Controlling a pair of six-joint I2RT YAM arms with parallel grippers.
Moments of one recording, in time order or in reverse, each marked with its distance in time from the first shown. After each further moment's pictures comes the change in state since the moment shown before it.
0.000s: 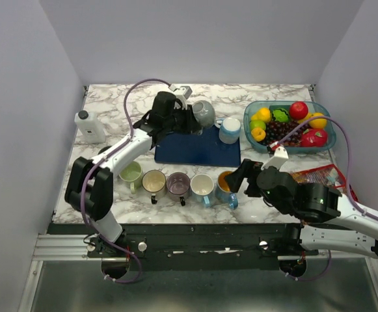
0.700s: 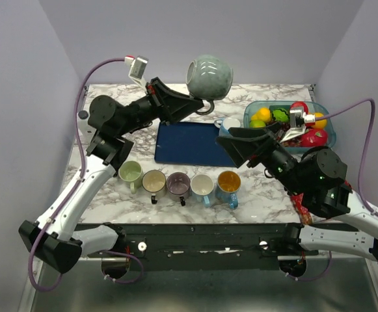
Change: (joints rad) left arm -0.001 -0.493 0.010 0.460 0.365 -0.539; right arm -0.068 0.034 0.146 0.837 -0.313 -0.498
